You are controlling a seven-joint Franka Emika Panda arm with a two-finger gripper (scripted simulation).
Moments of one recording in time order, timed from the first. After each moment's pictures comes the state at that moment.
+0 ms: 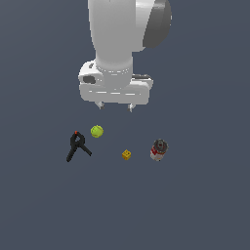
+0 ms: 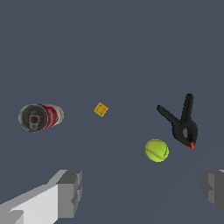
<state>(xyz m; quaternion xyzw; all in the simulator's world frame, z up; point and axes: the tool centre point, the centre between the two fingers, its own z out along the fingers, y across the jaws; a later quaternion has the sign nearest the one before) -0.012 -0.031 0.305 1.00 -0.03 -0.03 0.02</state>
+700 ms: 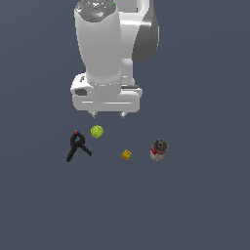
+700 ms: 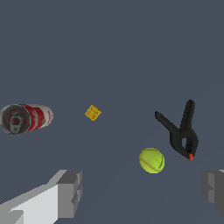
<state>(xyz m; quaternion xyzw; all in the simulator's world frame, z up) -0.003 -0.057 0.277 1.00 0.00 -0.03 0.01</state>
